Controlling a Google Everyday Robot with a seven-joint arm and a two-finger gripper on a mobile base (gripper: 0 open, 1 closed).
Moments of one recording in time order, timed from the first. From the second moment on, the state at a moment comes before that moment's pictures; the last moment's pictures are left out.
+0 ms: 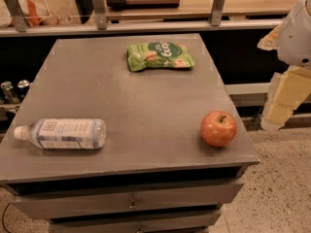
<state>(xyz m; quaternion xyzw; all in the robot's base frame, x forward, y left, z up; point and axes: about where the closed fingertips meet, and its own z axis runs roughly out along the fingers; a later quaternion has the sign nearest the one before) 0.438 -0.217 0.977 -0.60 0.78 -0.03 0.16</state>
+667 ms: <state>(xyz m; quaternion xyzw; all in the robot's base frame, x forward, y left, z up) 0.455 -0.177 0.988 -0.62 0.76 -0.01 0.19</state>
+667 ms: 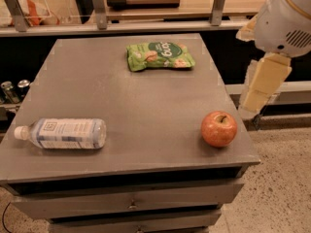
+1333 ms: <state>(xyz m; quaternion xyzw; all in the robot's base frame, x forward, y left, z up) 0.486 -0.076 0.997 -0.65 0.72 0.09 0.23</state>
